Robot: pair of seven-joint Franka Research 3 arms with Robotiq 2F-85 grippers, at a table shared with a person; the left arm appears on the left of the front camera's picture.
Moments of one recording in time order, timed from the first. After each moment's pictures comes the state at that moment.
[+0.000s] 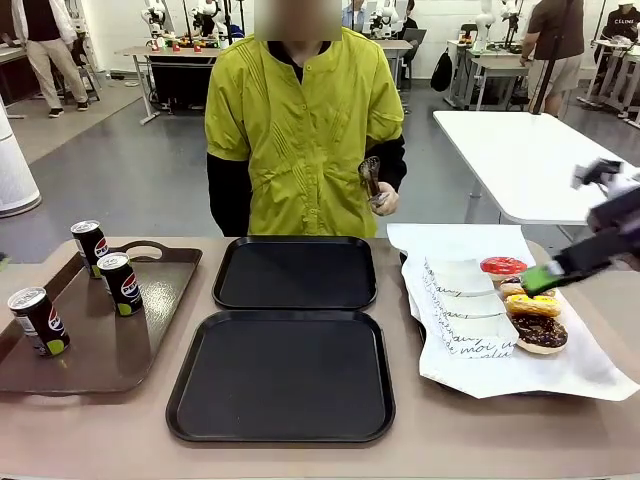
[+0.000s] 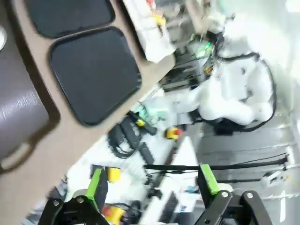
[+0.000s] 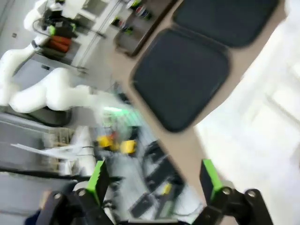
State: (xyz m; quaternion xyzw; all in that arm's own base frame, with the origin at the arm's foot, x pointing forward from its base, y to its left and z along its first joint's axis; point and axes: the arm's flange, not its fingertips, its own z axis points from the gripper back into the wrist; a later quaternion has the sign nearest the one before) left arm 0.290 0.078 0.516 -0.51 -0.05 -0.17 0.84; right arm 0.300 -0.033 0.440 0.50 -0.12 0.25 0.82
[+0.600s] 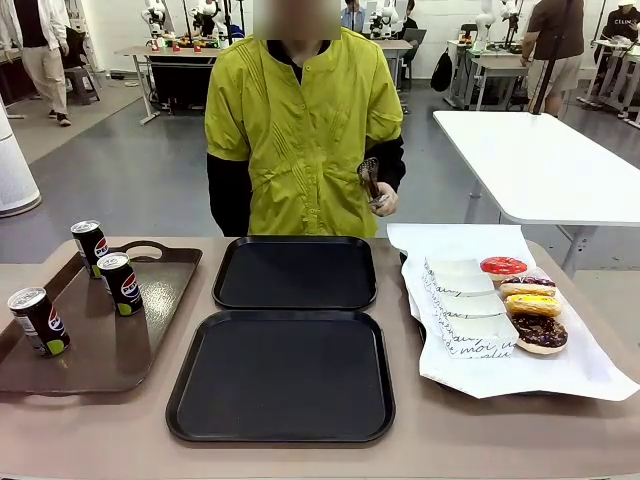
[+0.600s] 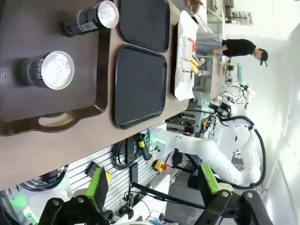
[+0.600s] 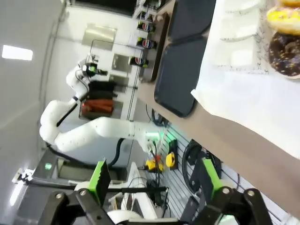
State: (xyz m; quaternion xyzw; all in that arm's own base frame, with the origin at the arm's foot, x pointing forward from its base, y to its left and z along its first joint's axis) left arm 0.296 0.170 0.484 -0.50 -0.03 0.06 0.87; right arm 0.216 -0.170 0.398 0.58 -0.14 0.05 0.80
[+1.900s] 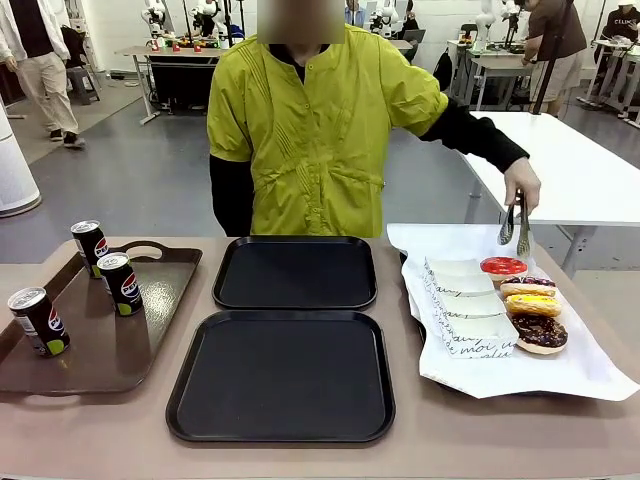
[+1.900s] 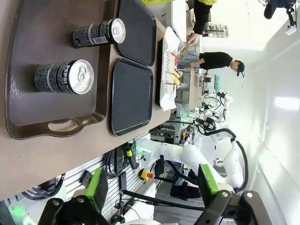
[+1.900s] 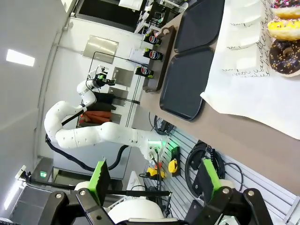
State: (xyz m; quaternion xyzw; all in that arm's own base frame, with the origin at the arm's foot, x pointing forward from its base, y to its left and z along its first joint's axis) left arm 0.282 0.230 0.455 -0.55 -0.06 0.08 0.83; right arm 0.180 -0.180 0.428 0.58 -0.17 0.04 0.80
